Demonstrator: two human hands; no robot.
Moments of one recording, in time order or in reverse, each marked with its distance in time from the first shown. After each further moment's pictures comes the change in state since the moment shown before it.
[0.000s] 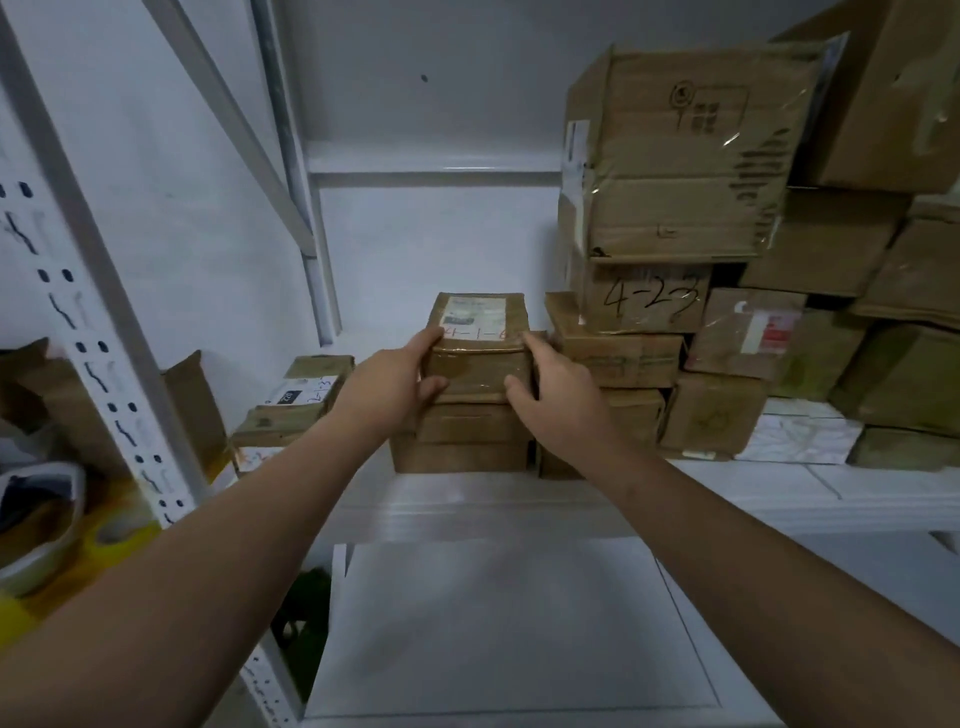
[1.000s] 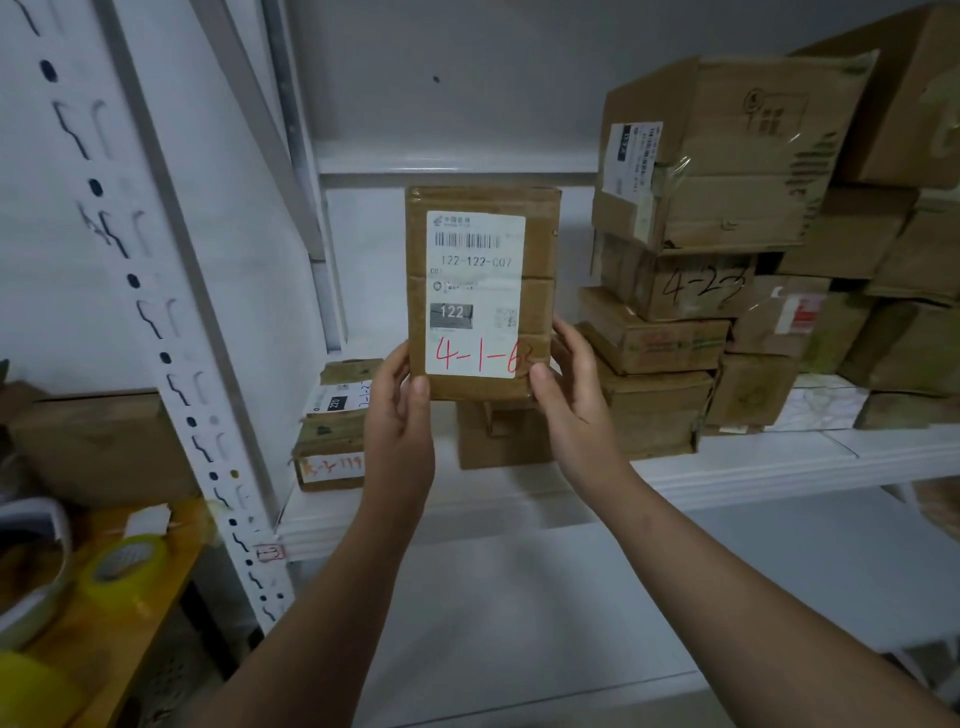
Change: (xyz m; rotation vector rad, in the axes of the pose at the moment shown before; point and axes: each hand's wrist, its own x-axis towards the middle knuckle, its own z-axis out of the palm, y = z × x) left_hand -0.073 -0.056 0.005 -1.248 0.439 0.119; right_hand -0.027 -0.065 0.077 0.725 0.272 -0.103
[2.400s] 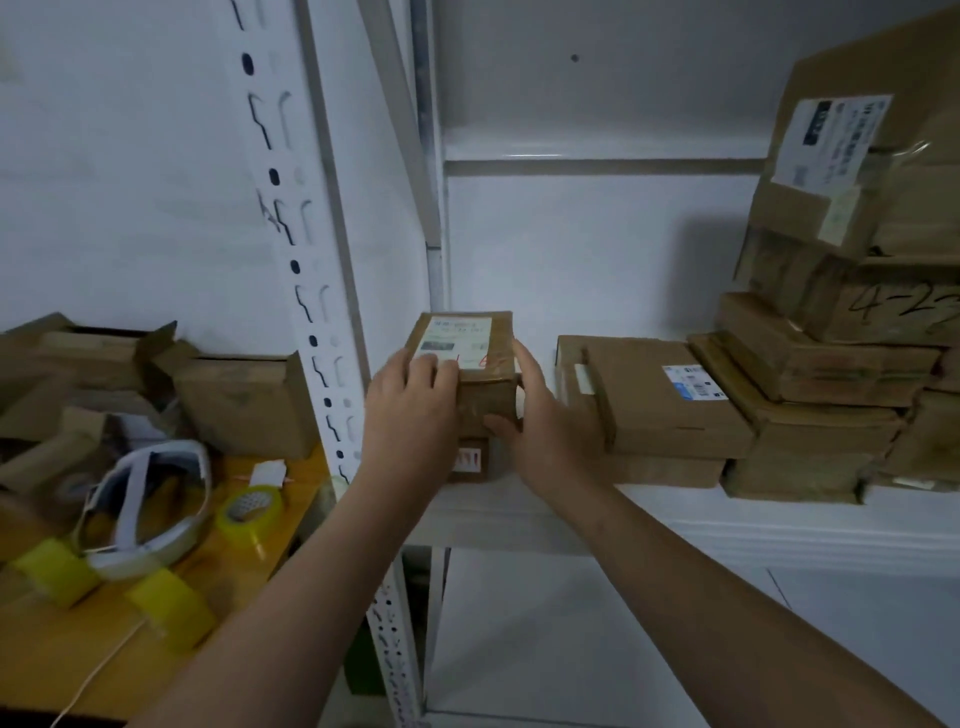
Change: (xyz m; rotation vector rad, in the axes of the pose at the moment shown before) left_hand 0.037 0.007 -0.091 1.598 -0.216 0.149; right_hand 0.024 0.032 0.123 -0.385 -0.303 0.149
